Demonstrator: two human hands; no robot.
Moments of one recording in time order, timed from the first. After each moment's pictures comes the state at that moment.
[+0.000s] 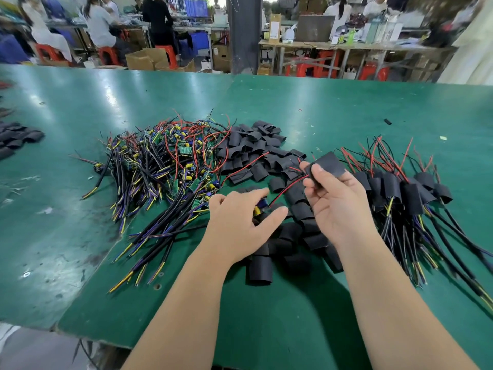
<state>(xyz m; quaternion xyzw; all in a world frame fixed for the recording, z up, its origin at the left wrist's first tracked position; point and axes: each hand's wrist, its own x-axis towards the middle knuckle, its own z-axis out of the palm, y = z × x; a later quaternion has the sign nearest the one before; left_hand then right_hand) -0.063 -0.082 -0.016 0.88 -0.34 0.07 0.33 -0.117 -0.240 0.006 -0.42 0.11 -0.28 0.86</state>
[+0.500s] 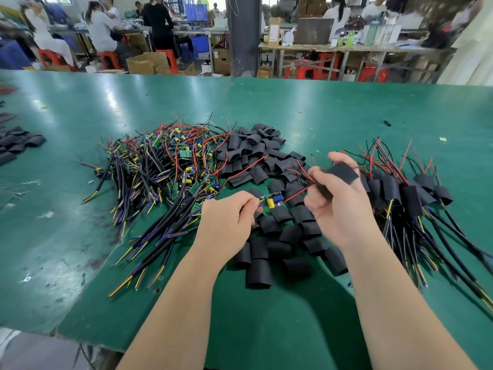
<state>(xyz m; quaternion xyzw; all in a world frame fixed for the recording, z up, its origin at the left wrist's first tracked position) -0.051 -0.072 -0.021 0.83 -0.35 0.10 0.42 -0.120 -0.241 0.012 -0.42 0.10 -0.26 0.87</state>
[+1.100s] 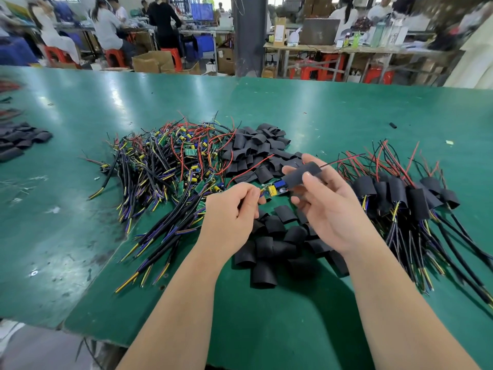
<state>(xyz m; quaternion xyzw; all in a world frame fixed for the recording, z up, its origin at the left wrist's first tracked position) -0.054 -0.072 -0.012 0.77 -0.35 0.13 0.52 -0.118 -0.235 0.005 -0.50 0.01 -0.17 0.85</state>
